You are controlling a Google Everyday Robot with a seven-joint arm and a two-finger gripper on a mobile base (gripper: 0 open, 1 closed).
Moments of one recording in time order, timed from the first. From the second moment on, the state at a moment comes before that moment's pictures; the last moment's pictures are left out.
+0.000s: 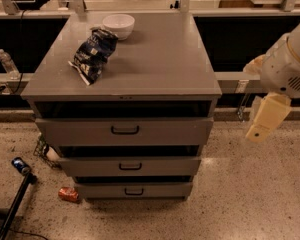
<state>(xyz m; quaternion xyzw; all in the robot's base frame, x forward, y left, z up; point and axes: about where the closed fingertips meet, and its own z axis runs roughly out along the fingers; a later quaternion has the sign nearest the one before) 0.453 -0.204 0.924 -0.60 0.78 0.01 0.18</state>
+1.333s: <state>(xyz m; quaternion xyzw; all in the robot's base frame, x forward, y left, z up) 0.474 -0.157 0.823 -0.64 0.73 0.03 0.25</state>
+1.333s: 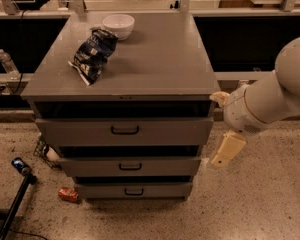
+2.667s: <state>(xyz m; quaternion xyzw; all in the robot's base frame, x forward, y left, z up) 0.494 -0.112 0.753 -0.65 0.70 0.07 0.28</state>
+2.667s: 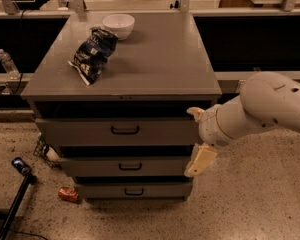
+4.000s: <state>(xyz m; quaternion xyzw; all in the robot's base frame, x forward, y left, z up) 0.507 -0.092 0.715 -0.68 0.67 0.10 0.27</state>
